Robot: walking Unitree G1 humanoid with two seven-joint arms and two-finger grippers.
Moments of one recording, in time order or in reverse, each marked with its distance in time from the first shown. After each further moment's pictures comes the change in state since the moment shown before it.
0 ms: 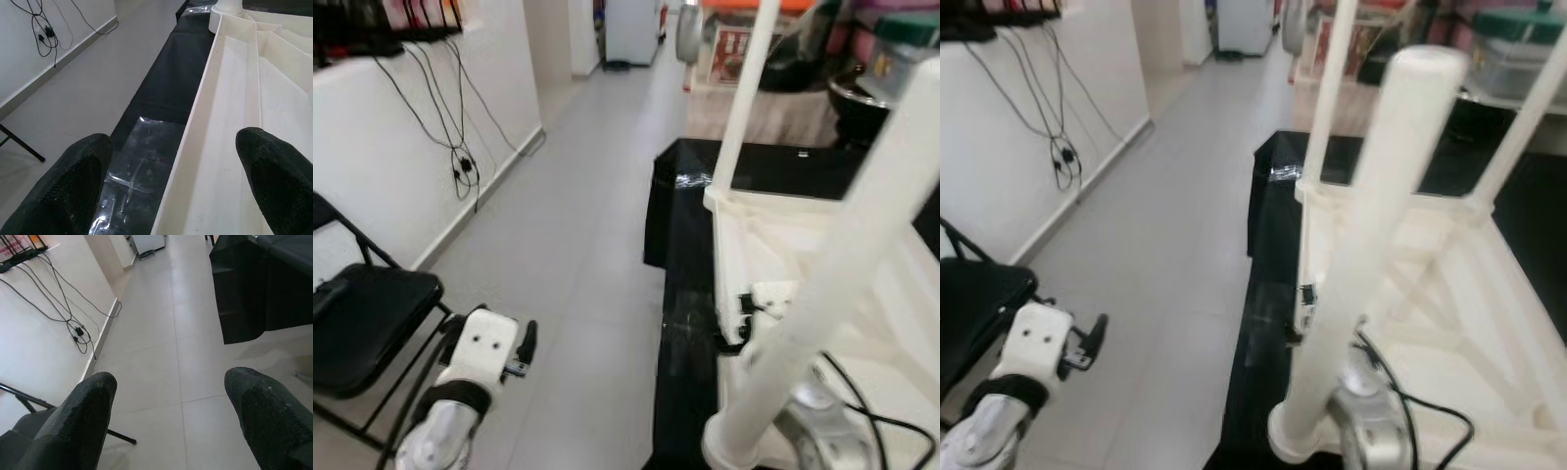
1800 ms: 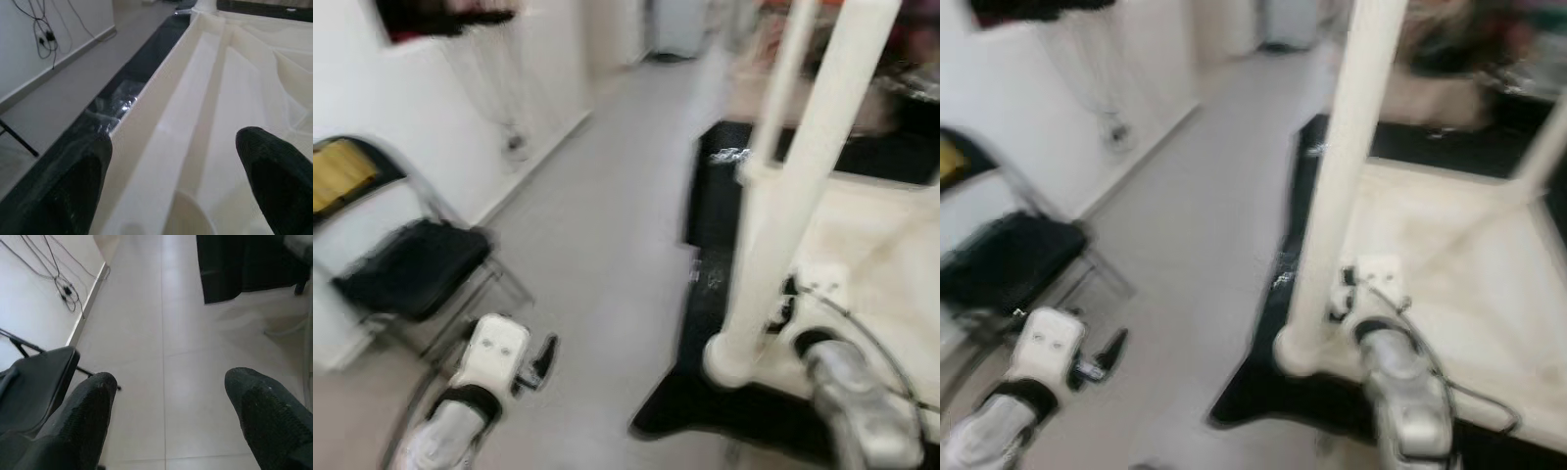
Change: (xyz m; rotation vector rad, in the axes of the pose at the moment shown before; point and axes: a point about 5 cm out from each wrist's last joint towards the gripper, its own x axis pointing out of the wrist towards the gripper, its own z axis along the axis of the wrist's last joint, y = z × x) left arm -0.007 -0.007 -0.007 -0.050 0.057 -0.183; right arm 0.004 -0.045 0.011 -0.031 -0.071 -0.146
